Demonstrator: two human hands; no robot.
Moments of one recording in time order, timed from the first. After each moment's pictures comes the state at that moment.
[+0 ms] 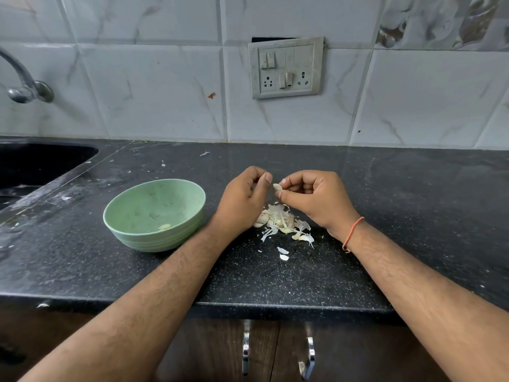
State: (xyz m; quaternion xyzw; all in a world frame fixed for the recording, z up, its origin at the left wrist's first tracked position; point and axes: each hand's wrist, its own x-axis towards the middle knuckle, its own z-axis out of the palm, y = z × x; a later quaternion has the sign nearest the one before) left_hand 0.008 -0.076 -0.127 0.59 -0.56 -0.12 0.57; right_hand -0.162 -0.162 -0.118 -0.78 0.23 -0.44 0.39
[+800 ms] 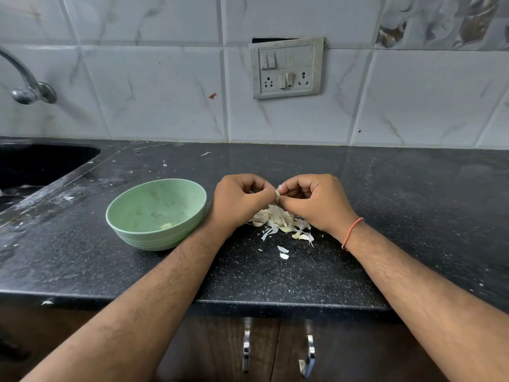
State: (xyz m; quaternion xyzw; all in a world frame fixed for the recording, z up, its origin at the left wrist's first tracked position) left_hand 0.008 -0.065 -0.120 0.59 -0.51 -0.19 0.59; right_hand -0.164 -0.154 -0.117 -0.81 0.24 -0.42 0.32
